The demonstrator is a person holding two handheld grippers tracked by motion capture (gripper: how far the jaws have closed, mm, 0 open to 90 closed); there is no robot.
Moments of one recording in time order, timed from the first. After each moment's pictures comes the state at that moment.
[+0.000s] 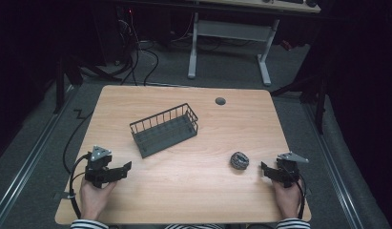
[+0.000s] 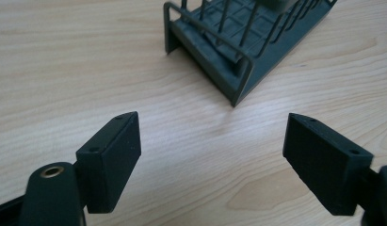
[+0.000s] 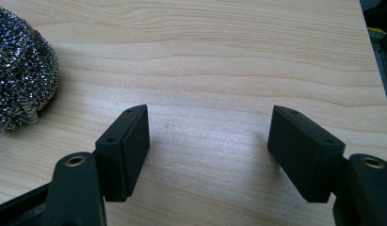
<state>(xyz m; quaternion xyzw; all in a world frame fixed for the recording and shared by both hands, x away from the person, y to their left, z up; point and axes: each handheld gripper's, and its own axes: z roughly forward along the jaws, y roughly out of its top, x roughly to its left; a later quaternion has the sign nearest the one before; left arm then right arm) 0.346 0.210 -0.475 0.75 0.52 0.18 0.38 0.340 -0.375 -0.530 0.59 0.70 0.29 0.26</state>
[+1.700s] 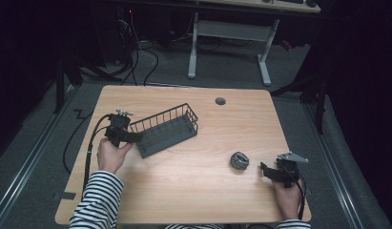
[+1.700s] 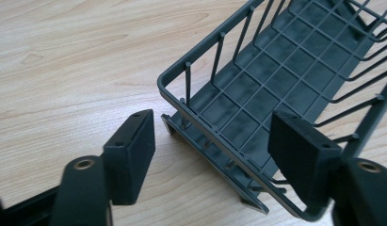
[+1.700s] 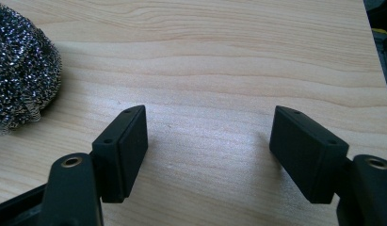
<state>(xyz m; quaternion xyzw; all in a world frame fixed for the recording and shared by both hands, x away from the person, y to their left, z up) 0.454 0.163 -0.438 0.78 0.53 0.16 0.28 0.340 -0.375 -0.530 0.59 0.71 0.29 0.26</state>
